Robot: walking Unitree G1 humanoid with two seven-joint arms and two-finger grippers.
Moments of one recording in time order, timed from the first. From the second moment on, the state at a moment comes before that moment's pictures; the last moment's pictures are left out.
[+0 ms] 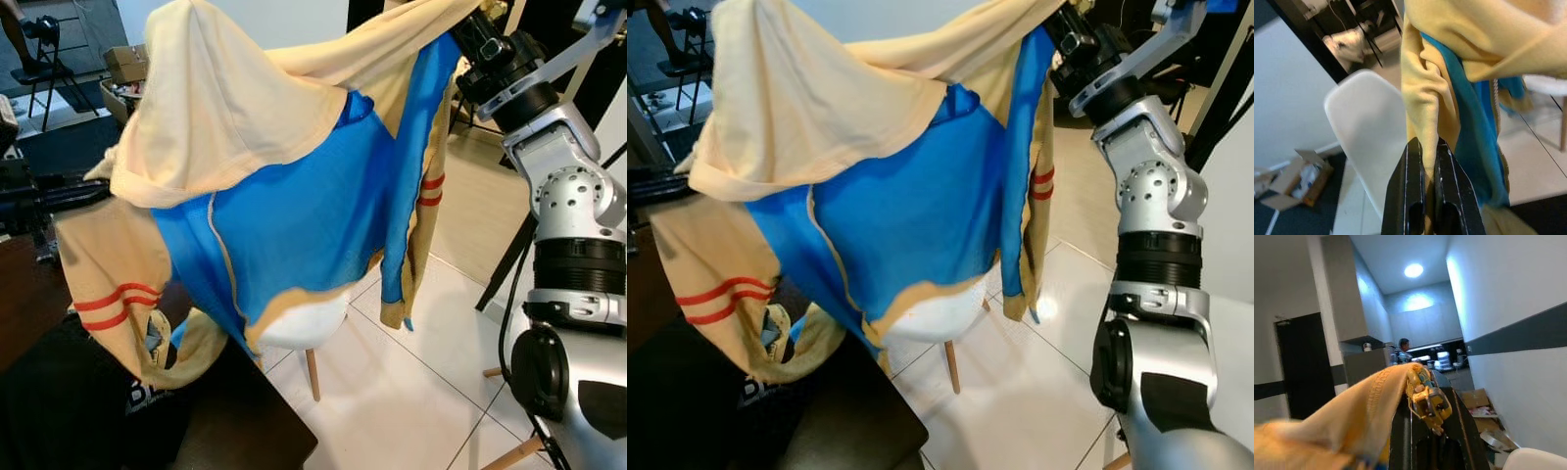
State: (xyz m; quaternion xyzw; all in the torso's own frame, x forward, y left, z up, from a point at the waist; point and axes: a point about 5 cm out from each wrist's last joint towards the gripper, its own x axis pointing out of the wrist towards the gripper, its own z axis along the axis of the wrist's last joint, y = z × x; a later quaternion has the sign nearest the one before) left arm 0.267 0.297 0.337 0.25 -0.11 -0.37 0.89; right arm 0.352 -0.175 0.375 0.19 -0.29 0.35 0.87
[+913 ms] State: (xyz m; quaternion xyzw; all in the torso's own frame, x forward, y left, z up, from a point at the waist) left arm 0.269 0.271 0.307 0.17 -0.11 -0.44 0.87; right arm 0.276 -0.078 0.336 0.21 -0.25 0.61 0.72
